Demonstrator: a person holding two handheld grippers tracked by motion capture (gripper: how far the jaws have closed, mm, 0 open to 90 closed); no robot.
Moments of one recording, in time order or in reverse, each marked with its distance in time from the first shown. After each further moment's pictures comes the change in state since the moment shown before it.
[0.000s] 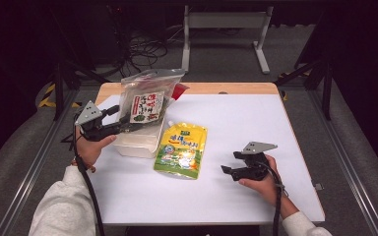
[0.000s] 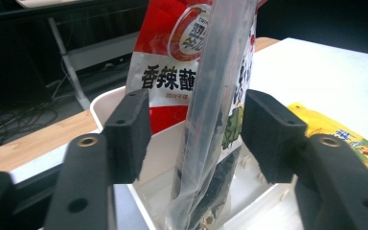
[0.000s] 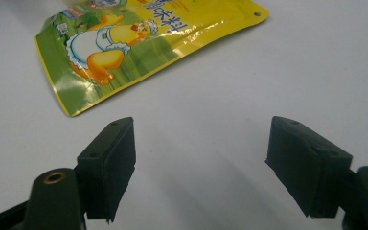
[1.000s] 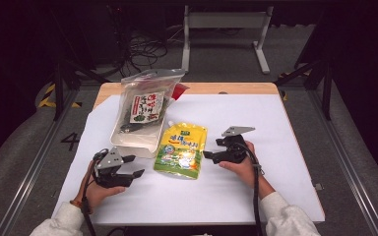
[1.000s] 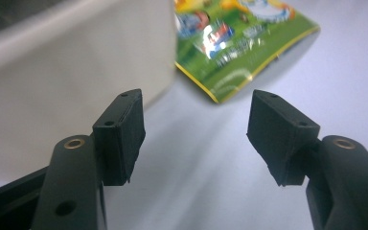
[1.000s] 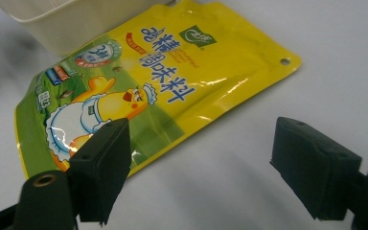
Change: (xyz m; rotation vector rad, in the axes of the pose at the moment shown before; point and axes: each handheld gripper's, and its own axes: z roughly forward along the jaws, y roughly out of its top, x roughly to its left) left arm -0.094 -0.069 -0.016 0.390 -0.247 0.061; right arm -0.004 0.044 0.059 0.001 0.058 0.077
